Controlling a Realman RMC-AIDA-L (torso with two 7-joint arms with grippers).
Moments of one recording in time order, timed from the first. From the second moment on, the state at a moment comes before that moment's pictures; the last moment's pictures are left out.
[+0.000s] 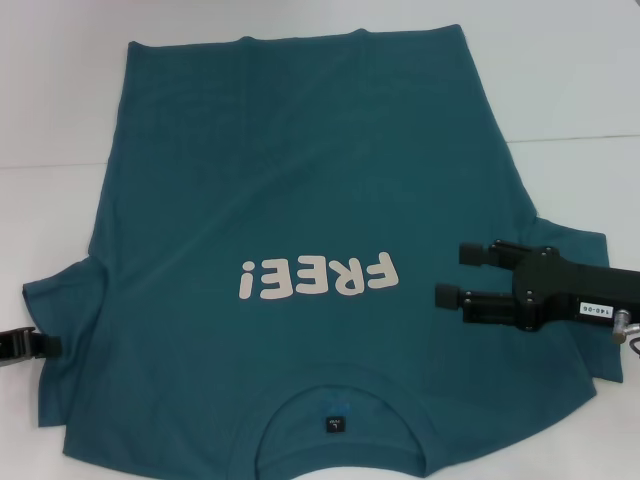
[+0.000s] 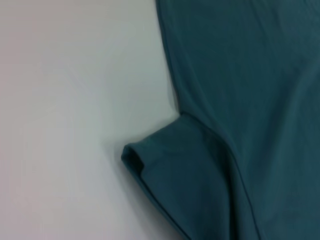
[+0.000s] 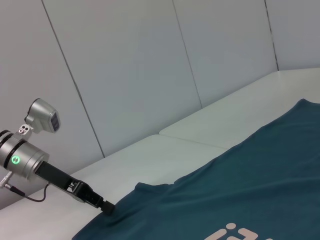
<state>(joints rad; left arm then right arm) -0.52 -2.03 0.59 0.78 2.45 1.23 -2.29 0.48 2.07 -0.60 -0.67 -1.96 -1.57 1.43</state>
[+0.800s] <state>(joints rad) -0.52 -2.01 0.59 0.89 2.48 1.30 -2.31 0.48 2.07 -0.57 -0.67 -1.95 -1.58 1.44</state>
